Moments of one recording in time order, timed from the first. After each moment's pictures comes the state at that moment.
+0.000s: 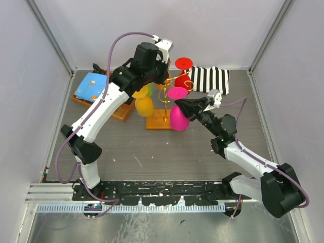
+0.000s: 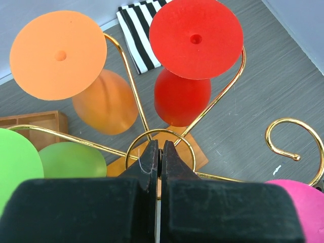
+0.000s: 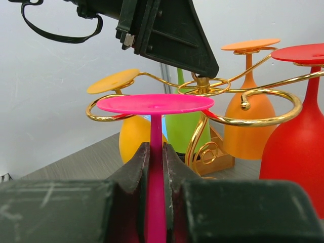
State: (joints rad) left arm -0.72 1.86 2.18 -0.77 -0.08 -0.11; right arm 0.46 1.09 0.50 1.04 -0.38 0.33
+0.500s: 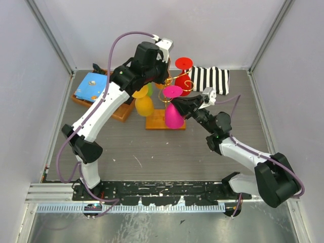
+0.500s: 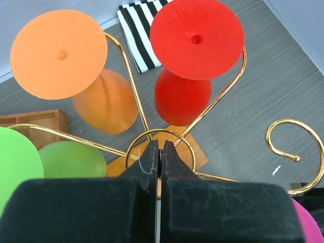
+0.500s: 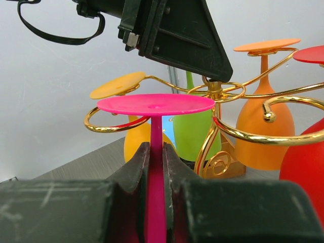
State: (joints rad) left arm -0.72 1.87 2.20 -0.79 -0.08 -0.11; right arm 0.50 1.21 0.54 1.13 -0.37 0.35
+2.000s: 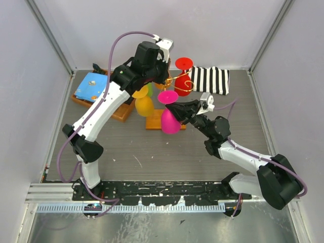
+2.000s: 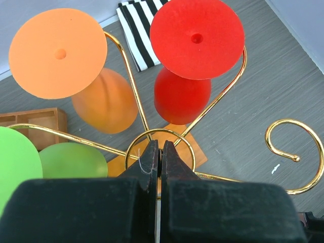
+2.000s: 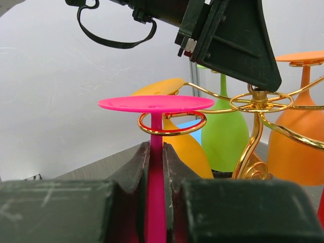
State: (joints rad) left arm -0.72 1.89 2.23 -0.81 -0.08 -0.12; right arm 0.59 1.19 0.51 1.20 -0.36 0.36
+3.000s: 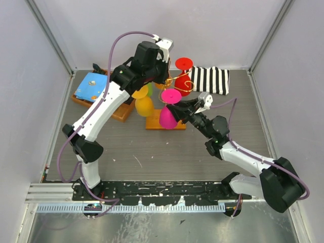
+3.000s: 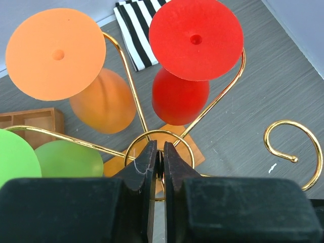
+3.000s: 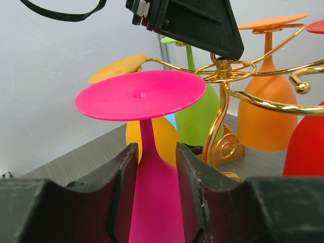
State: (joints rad) left arm -0.72 1.89 2.23 -0.81 -0.07 -0.12; right arm 0.59 1.16 0.51 1.03 -0.25 0.29
